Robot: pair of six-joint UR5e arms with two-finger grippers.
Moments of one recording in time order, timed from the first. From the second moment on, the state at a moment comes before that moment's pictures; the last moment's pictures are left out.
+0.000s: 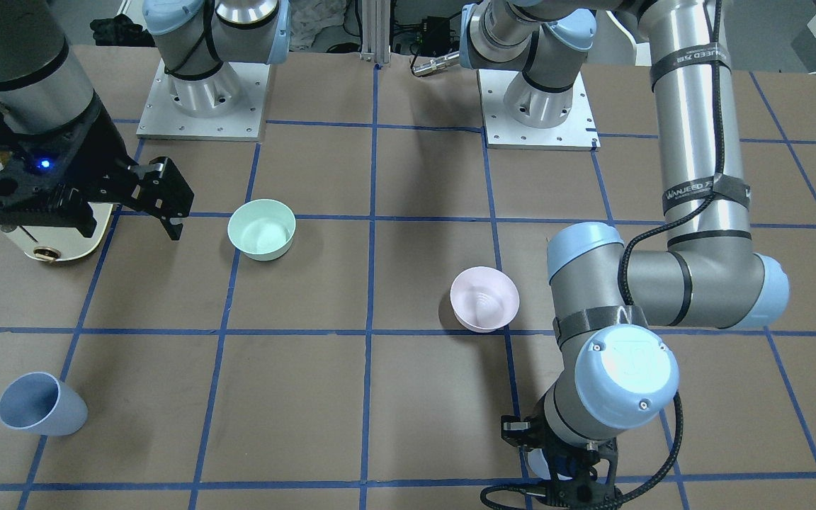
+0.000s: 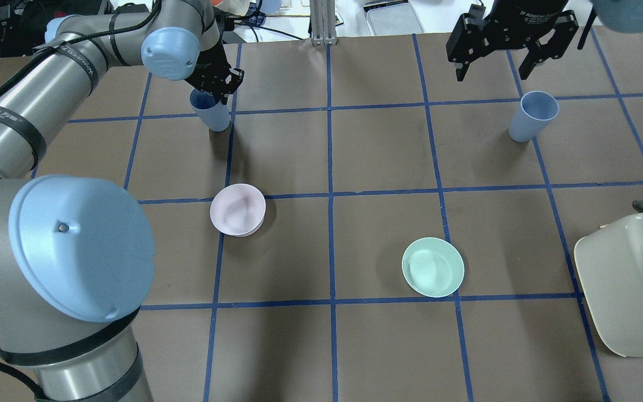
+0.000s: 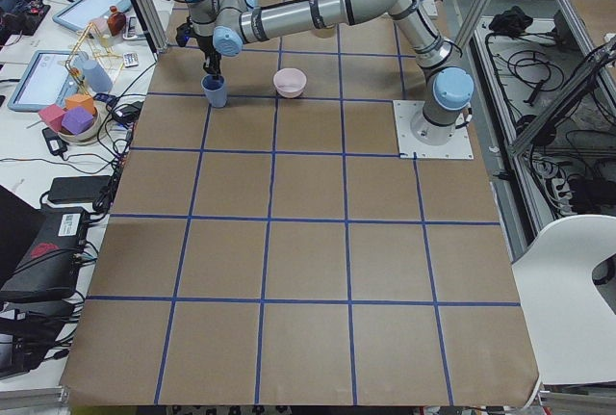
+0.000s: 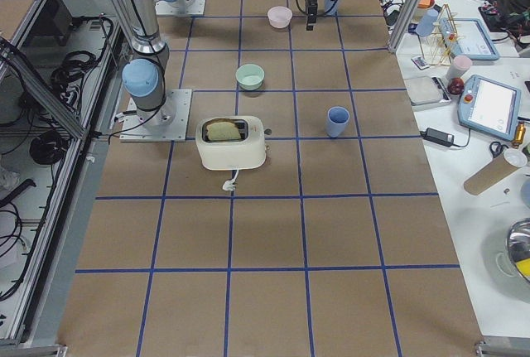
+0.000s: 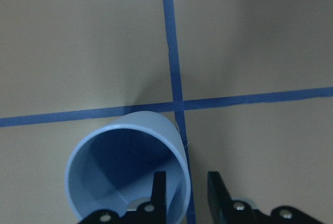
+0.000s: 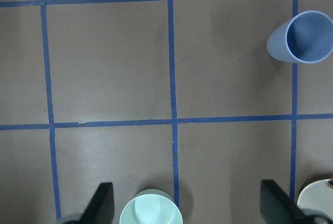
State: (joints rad) left arm -1.60 -2.29 -1.16 -1.23 1.64 0.08; right arm 1.55 -1.43 1.39 -1.60 -1.56 0.01
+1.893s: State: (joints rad) left arm -2.06 -1.94 -1.60 -1.37 1.50 -0.67; right arm 1.55 -1.43 1.39 -1.60 -1.57 0.01
